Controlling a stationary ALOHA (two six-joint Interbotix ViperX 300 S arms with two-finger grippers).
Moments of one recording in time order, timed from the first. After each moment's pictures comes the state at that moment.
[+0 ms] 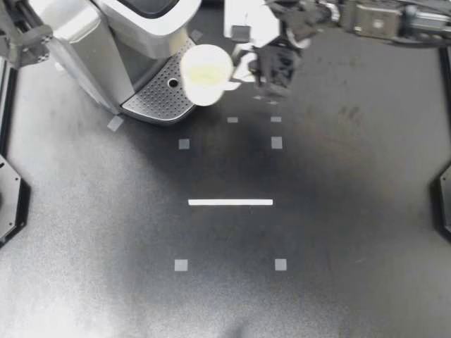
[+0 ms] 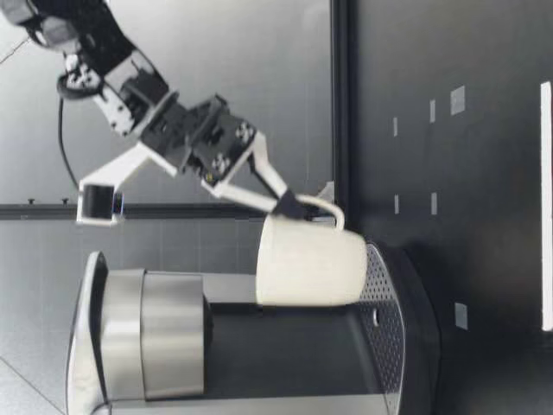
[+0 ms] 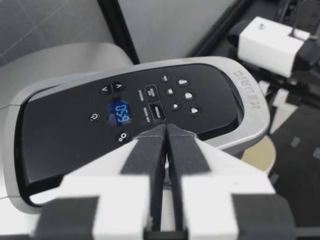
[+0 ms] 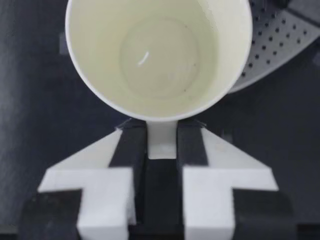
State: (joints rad) left arm 0.27 -0.67 0.45 0.61 0.82 -0.46; right arm -0.53 0.23 0.24 0.60 0.58 -0.97
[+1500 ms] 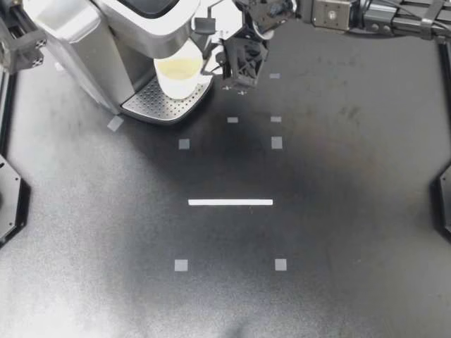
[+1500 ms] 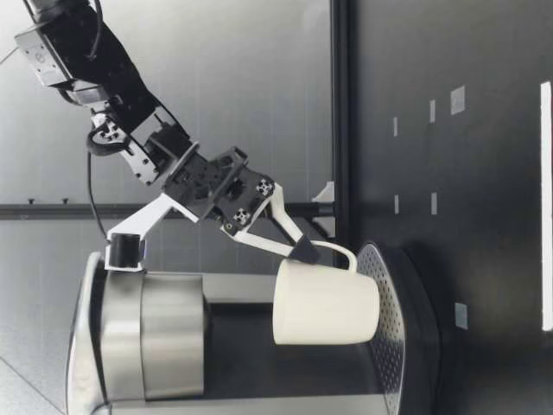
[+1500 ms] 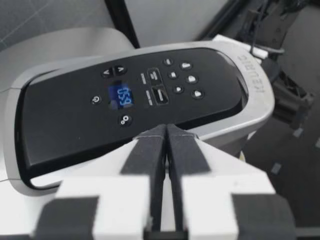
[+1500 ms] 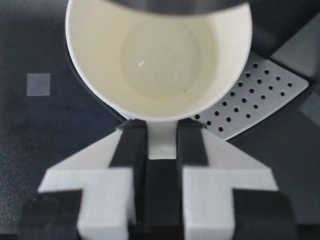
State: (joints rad) left arm 0.27 -0.70 0.48 0.61 0.83 -0.46; right arm -0.53 0.39 0.06 0.60 0.61 -0.97
